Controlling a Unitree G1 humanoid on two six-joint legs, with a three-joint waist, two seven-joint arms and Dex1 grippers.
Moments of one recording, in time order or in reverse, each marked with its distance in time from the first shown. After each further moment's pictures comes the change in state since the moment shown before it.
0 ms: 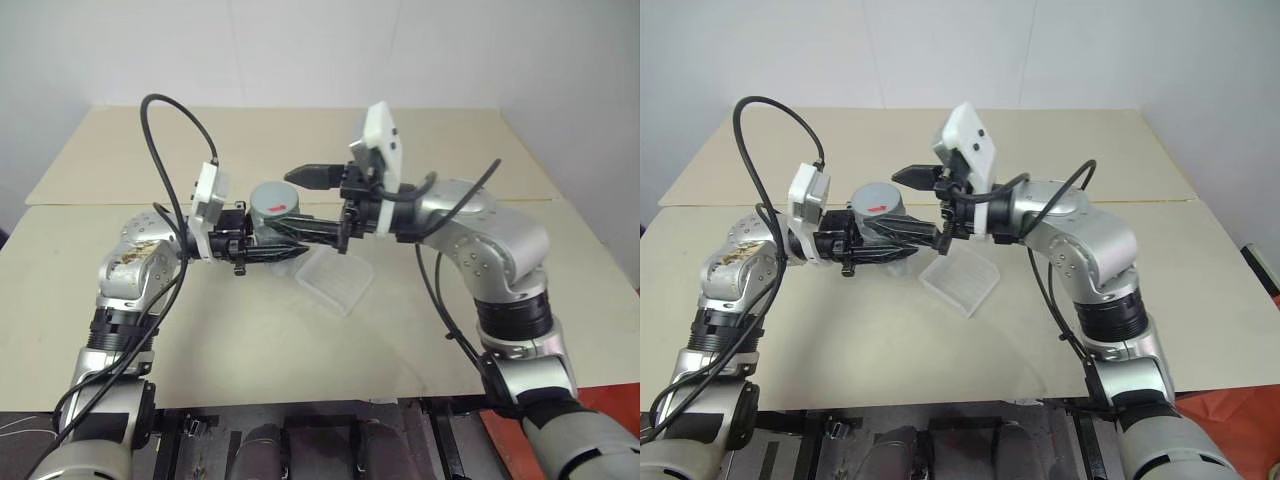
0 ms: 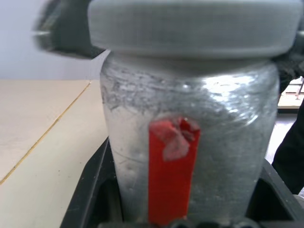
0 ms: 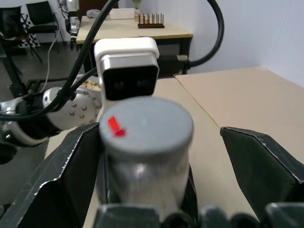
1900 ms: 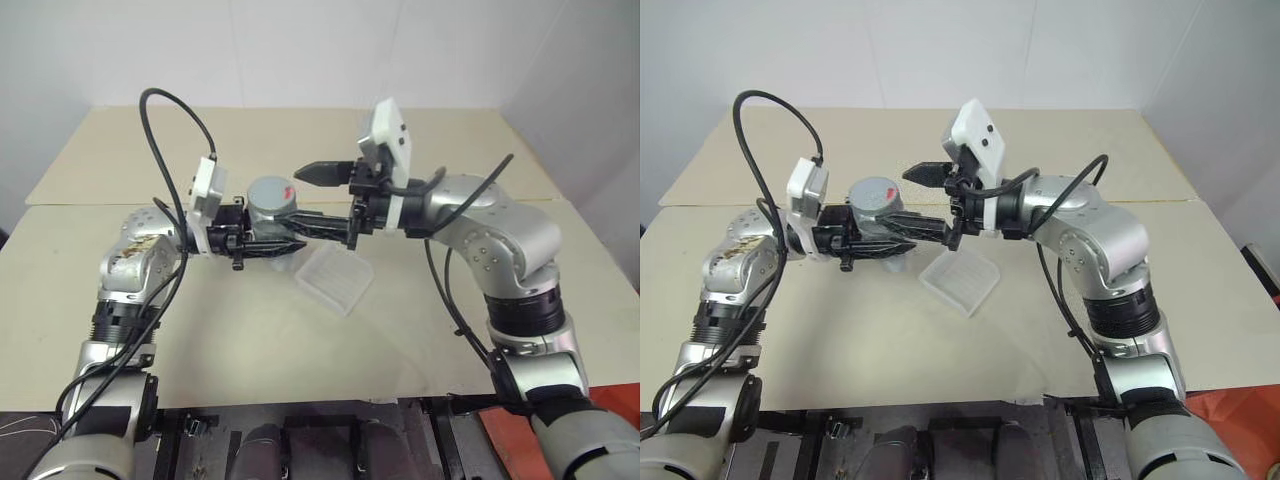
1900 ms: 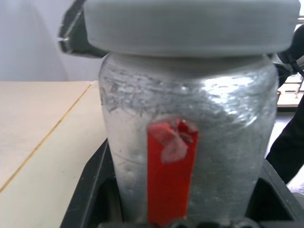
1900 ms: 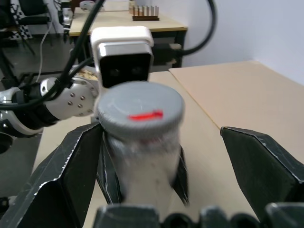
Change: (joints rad) left arm -0.044 -0.011 0.008 0.066 0.029 -0.025 -0.037; right arm -0.027 -0.045 -0.001 0.030 -0.009 0.003 -0.007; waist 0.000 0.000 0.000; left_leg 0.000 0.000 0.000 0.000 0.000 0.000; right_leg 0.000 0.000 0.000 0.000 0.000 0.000
